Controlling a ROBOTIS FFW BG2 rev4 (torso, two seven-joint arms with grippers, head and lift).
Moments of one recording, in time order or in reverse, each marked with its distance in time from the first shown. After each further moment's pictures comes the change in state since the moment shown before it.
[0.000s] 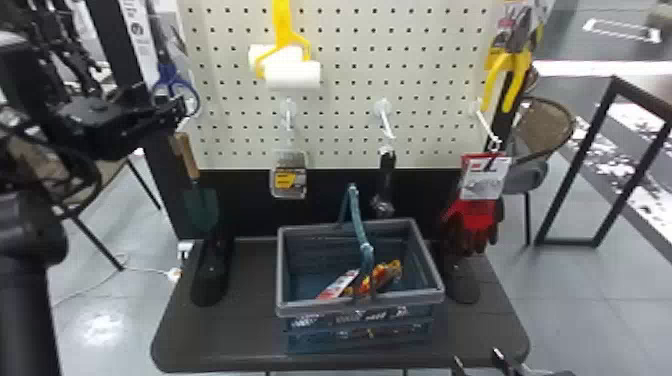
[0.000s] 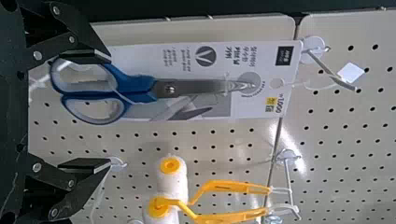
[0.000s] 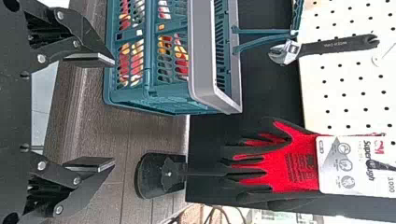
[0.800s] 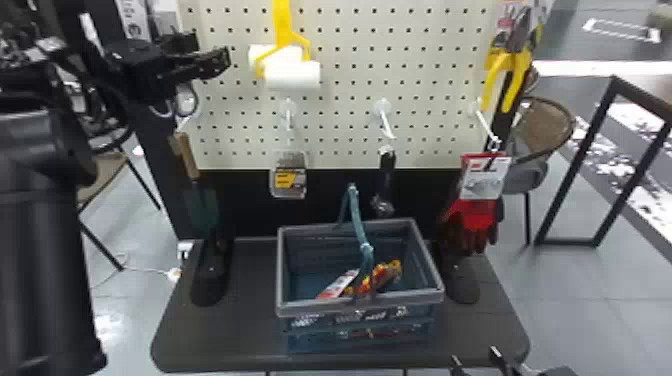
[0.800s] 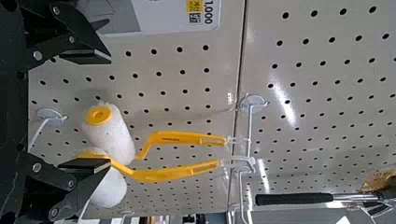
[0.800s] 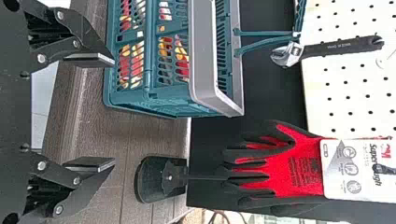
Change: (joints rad) left arm -0.198 0.000 -0.101 0.100 -0.025 0.087 -0.130; right arm -0.019 -0.022 0.025 0.010 -0.023 0.007 0.000
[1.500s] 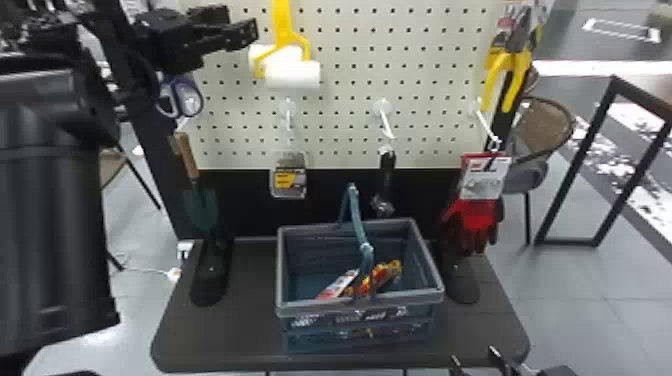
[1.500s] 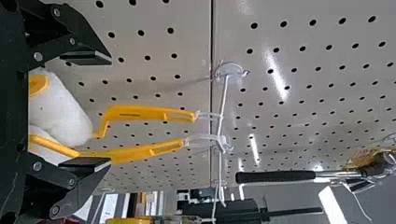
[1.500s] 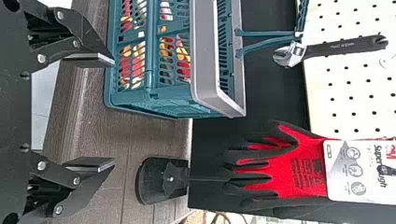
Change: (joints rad) left arm -0.120 0.000 -0.067 0.126 0.058 -0.002 -0.019; right arm -0.009 -0.009 0.012 0.006 -0.013 0.002 0.001
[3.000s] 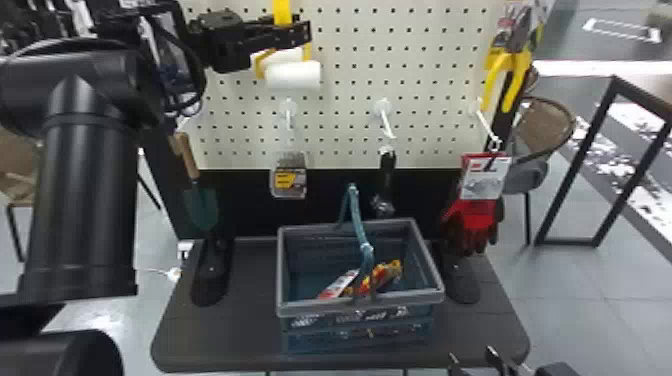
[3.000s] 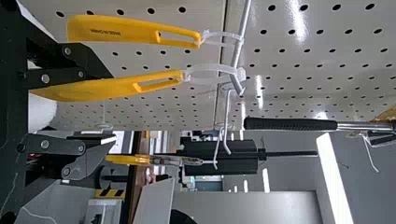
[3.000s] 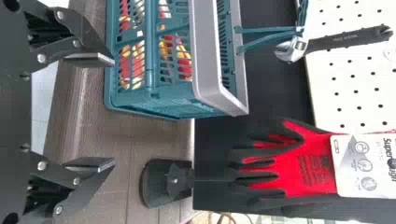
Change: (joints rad) left arm -0.100 0.000 -0.099 0.196 0.078 -0.009 -0.142; right arm -0.022 -0.004 0.018 0.027 -0.044 -0.002 0.005
